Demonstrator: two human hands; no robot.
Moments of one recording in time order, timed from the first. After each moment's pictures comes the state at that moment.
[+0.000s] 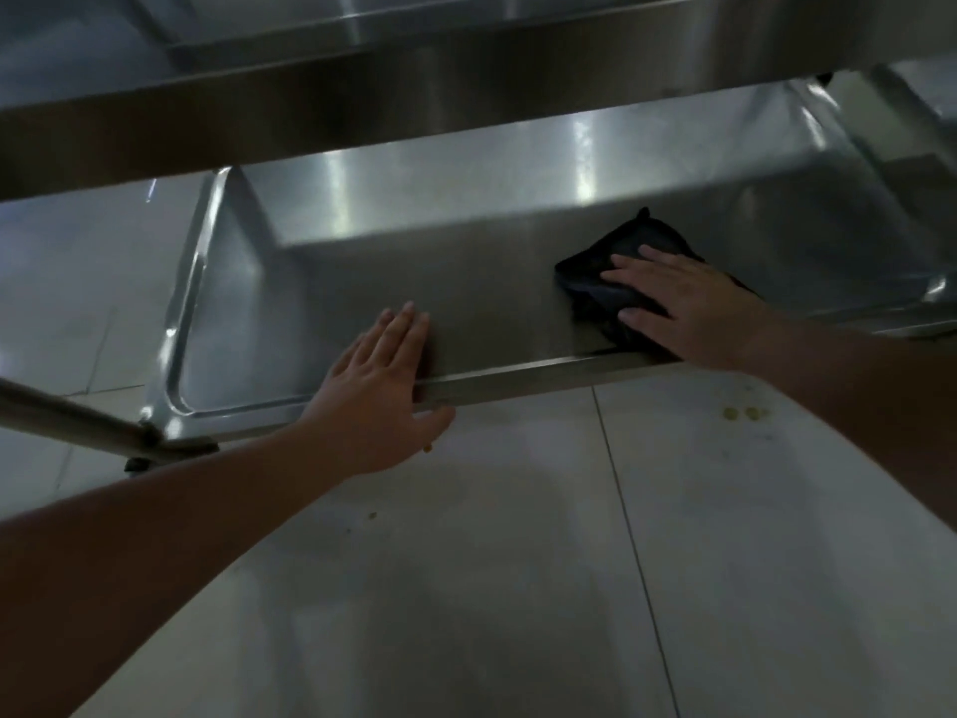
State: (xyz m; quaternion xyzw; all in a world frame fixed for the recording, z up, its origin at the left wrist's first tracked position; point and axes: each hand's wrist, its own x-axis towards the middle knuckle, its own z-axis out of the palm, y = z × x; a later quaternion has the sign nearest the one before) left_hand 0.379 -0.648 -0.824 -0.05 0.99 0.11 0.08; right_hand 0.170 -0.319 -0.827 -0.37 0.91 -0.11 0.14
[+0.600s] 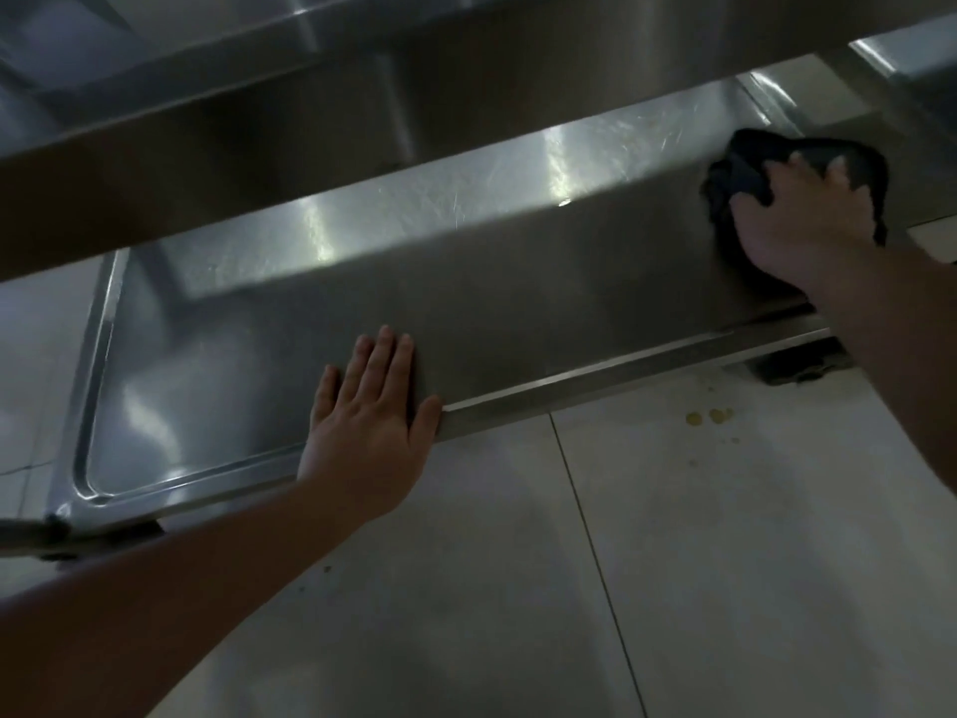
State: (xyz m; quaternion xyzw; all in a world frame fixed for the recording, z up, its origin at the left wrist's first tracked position) left_hand 0.335 -0.582 -0.846 -0.11 0.99 0.08 0.07; right_hand 0.049 -0.209 -0.837 0.02 0.99 -0.10 0.07
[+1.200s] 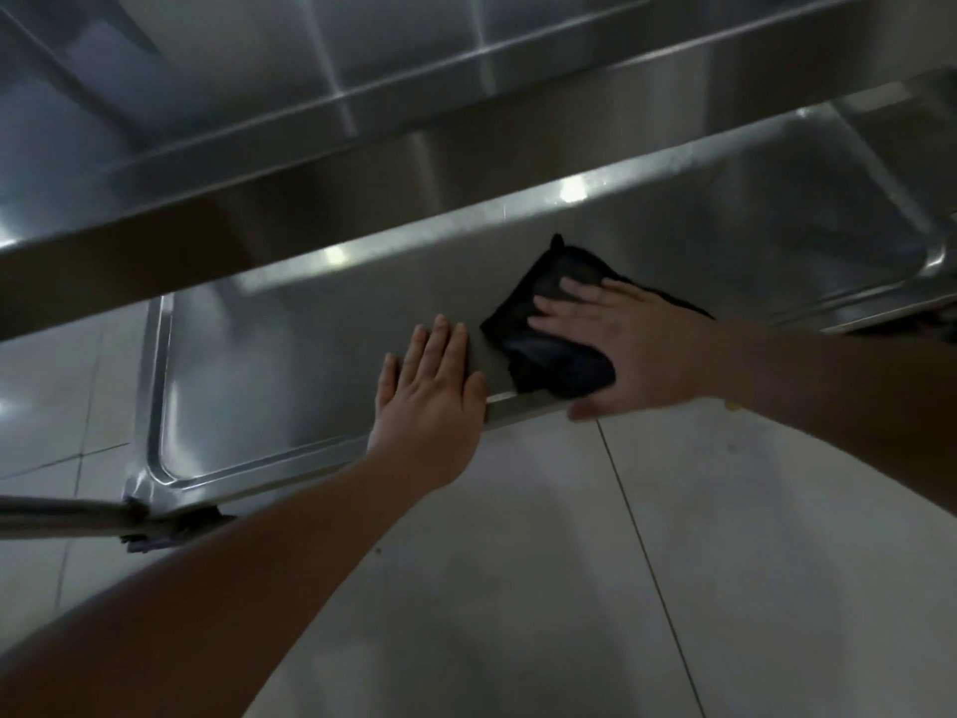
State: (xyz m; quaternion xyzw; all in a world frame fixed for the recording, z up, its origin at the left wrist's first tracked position) left_hand 0.329 -0.590 -0.837 -0.12 0.97 0.16 0.12; right_hand 0.189 -0.350 -0.825 -0.48 0.86 -0.04 0.17
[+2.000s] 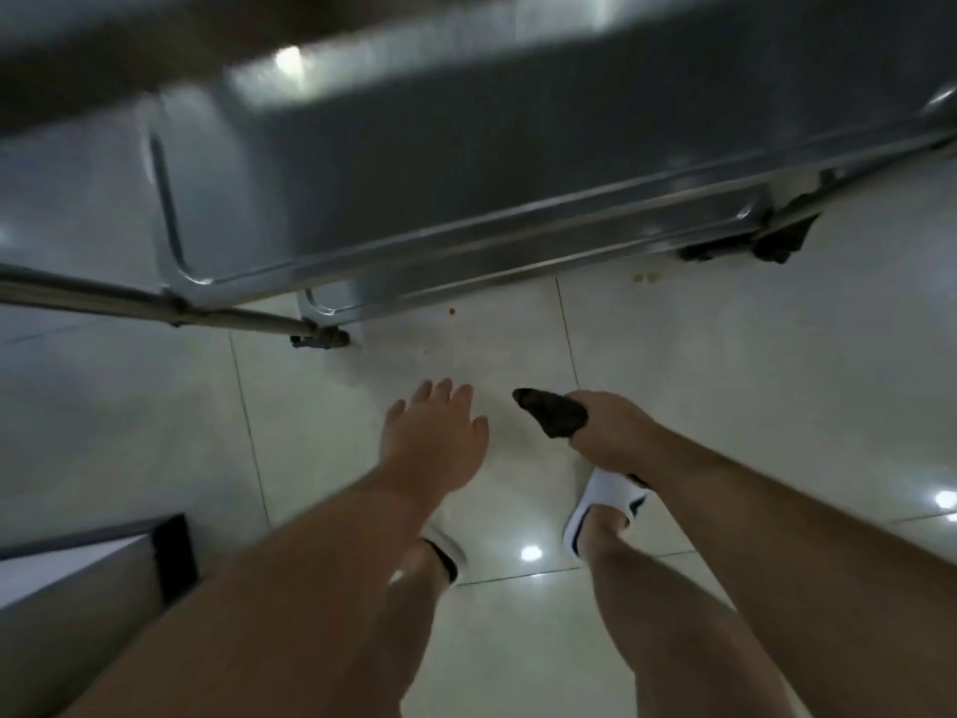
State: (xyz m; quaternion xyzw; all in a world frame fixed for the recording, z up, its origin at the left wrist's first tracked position) left_hand 0.508 -0.528 -0.501 -0.12 0.89 0.08 0.43; right_hand 0.429 -0.316 -0.529 -0.07 0.81 -0.19 0.55
